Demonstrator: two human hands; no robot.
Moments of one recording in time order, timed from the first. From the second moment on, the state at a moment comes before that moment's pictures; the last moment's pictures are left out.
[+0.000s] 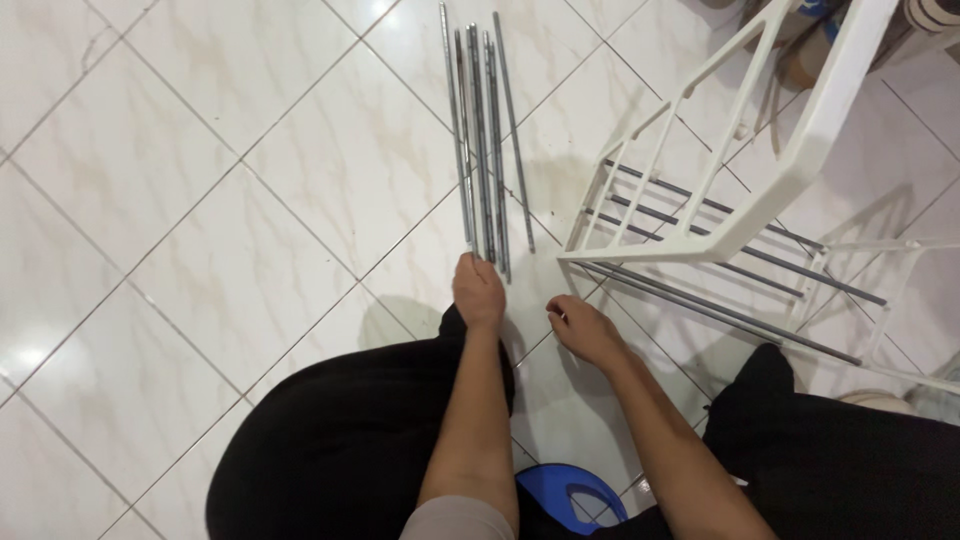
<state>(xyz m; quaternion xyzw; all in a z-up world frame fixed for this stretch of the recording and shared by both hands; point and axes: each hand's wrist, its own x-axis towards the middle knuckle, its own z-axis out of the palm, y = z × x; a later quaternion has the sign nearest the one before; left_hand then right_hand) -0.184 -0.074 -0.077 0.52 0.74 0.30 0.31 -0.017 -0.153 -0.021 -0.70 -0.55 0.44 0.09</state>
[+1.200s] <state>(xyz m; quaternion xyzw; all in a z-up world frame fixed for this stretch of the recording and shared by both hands) -0.191 -0.074 0.200 0.74 0.46 0.49 -0.11 0.047 -0.170 0.287 -0.61 -0.60 0.39 0.33</state>
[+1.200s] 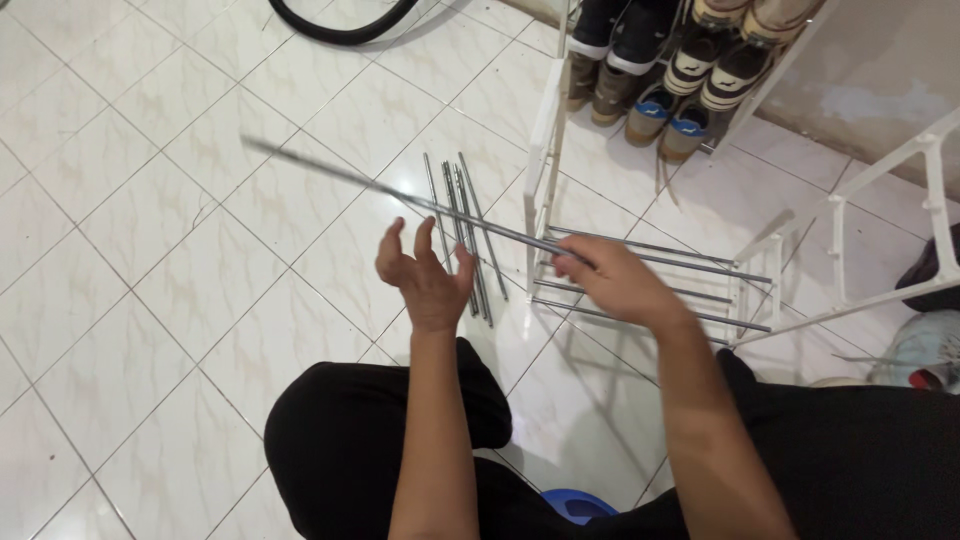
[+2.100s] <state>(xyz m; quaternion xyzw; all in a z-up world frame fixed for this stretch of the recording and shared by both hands) -0.093 -0.110 0.083 0.84 0.42 -0.14 0.32 0.184 -0.241 0.215 -0.82 -0.53 0.20 -0.07</state>
